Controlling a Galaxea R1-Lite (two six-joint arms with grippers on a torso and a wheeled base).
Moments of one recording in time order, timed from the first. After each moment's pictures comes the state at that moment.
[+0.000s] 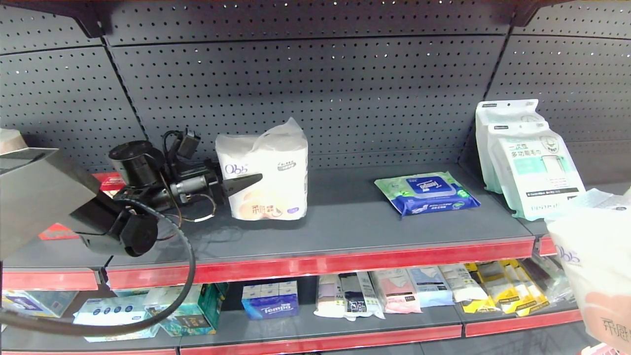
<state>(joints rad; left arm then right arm) -0.08 2.16 -0.95 -1.35 -1.01 -0.16 -0.05 0.47 -0.19 -0.25 -0.05 -0.30</state>
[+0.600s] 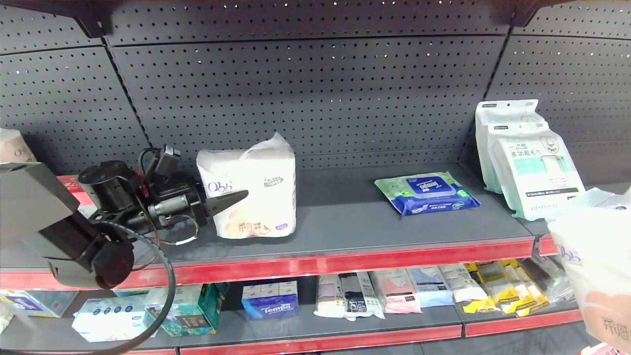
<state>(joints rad) -0.04 2.10 -0.70 -1.52 -1.00 -0.16 -0.05 0.47 -0.20 -0.25 -0.05 -0.30</state>
